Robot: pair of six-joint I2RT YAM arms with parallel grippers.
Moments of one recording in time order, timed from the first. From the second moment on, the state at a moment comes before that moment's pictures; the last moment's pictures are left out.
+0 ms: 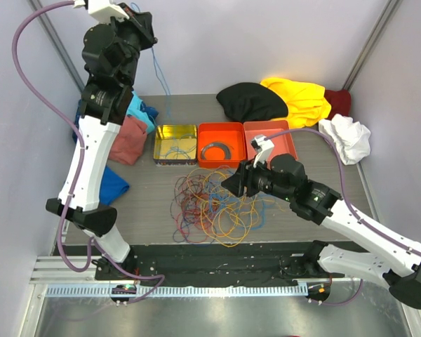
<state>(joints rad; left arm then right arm) -0.38 1.69 2.27 -0.28 -0.27 -0.34 0.85 0.95 0.89 -0.28 -0.07 0.51</state>
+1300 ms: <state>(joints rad) -0.38 1.74 2.28 -0.27 -0.24 -0.38 0.85 0.92 0.85 -0.28 -0.06 0.51</state>
